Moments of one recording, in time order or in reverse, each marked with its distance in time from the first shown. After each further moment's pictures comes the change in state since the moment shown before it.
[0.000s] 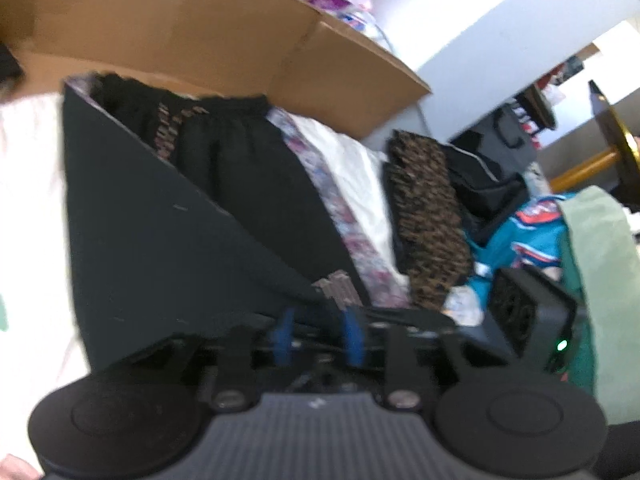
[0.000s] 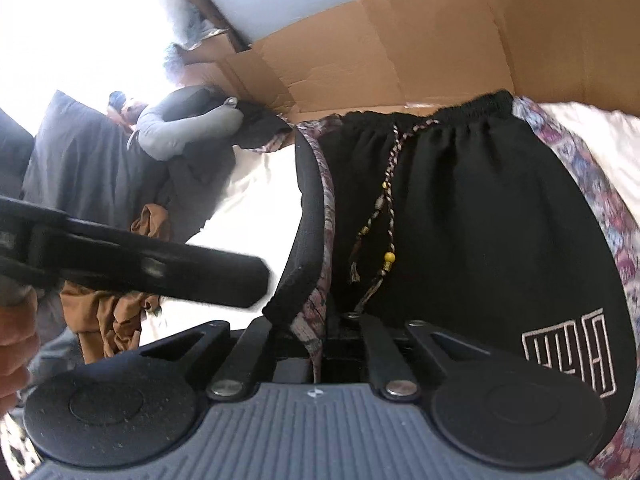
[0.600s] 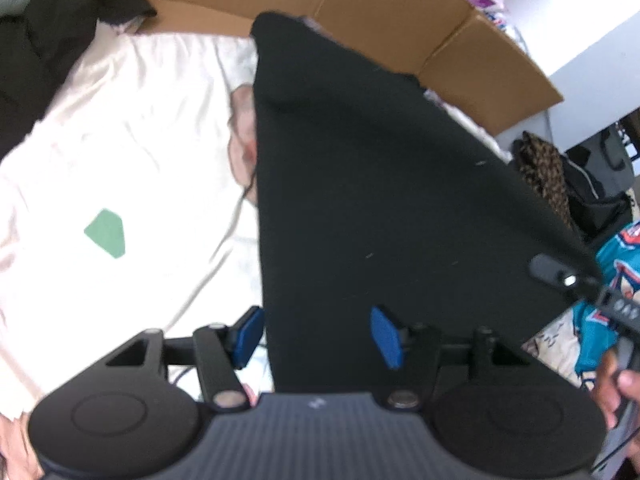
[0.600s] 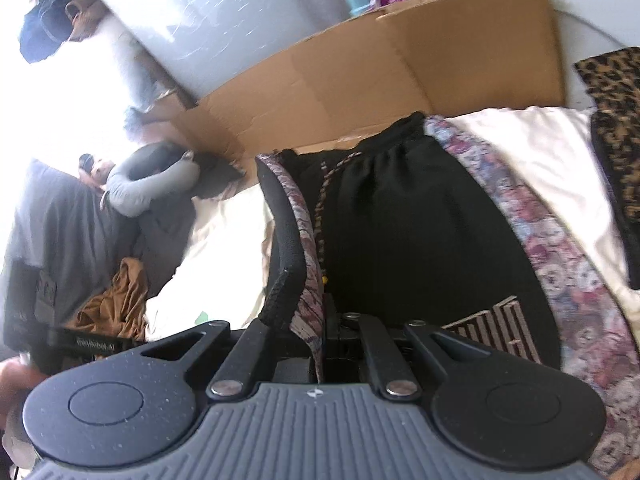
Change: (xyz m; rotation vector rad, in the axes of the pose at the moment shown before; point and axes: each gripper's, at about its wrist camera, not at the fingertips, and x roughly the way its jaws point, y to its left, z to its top) left arm 0.009 0.088 -0.042 -0.161 0.078 0.231; right arm -0.066 -0.052 -0.006 0.135 -0.110 -0.075
